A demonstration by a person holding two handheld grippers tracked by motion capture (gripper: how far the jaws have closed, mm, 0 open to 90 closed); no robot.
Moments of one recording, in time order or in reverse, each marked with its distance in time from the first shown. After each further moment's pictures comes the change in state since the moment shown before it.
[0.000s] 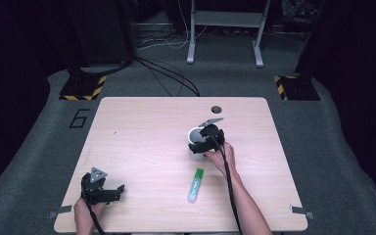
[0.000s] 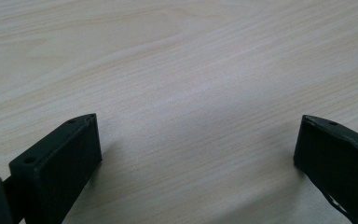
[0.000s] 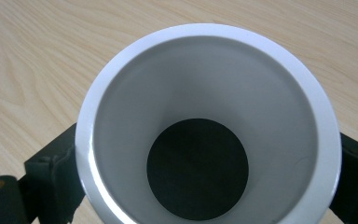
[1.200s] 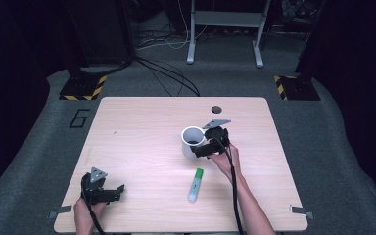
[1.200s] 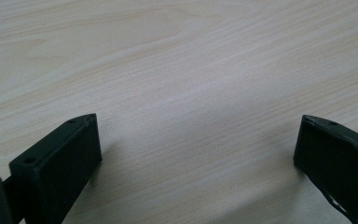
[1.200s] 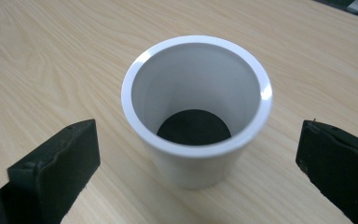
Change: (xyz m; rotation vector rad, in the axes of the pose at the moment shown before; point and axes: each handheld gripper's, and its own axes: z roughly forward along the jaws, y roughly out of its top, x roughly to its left) left arm 0.000 0.000 0.000 -0.001 0.000 0.000; right arm 0.008 -0.007 -0.043 -0.092 0.035 -0.047
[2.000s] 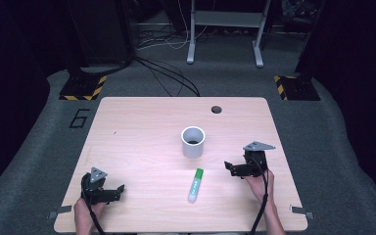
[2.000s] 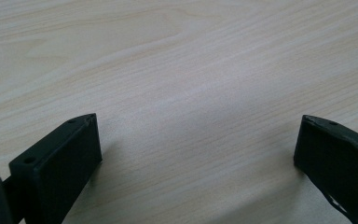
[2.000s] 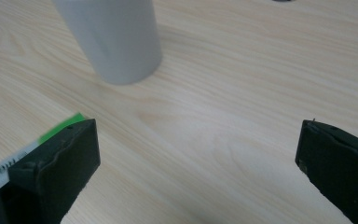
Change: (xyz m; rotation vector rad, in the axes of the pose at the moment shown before) left arm 0.000 0.000 0.000 0.001 0.000 0.000; right arm -0.040 -0.103 -0.072 -0.059 -0.118 0.146
